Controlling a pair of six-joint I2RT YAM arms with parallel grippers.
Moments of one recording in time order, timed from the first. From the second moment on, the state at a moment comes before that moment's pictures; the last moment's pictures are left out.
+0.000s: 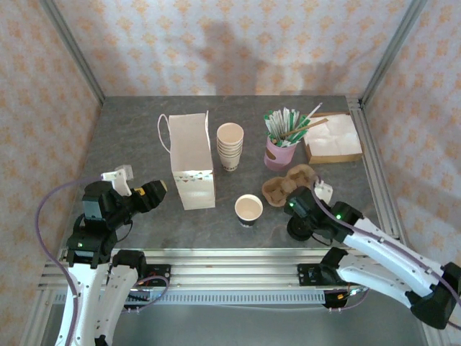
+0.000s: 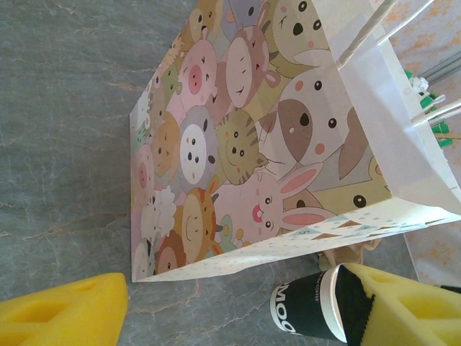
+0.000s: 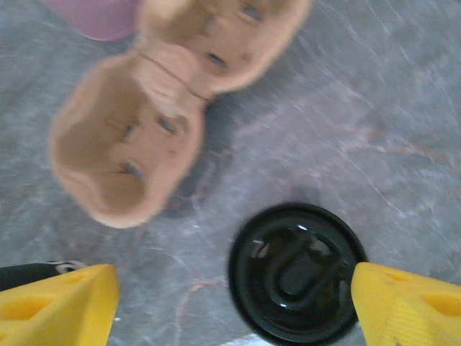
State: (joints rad) left arm 0.00 0.45 0.75 -0.81 0.36 -0.54; right arm 0.79 0.78 0.66 -1.02 0.40 1.16
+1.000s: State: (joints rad) left arm 0.00 0.45 0.75 -0.81 0.37 -0.54; right arm 0.76 0.96 0.52 -0.89 0.30 1.20
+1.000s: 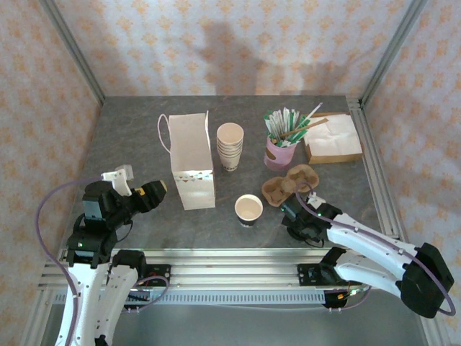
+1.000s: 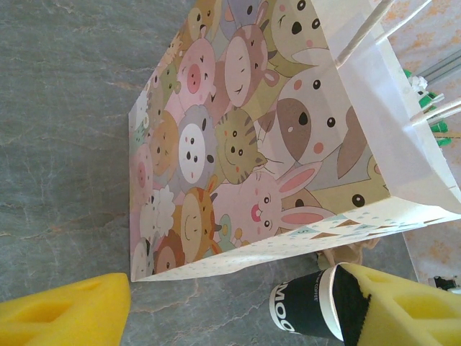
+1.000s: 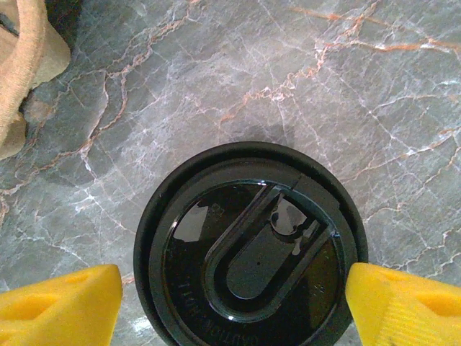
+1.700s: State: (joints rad) left arm -0.01 0.45 0.75 -0.81 0.37 -0.54; right arm 0.76 0.99 0.56 -0.93 0.33 1.18
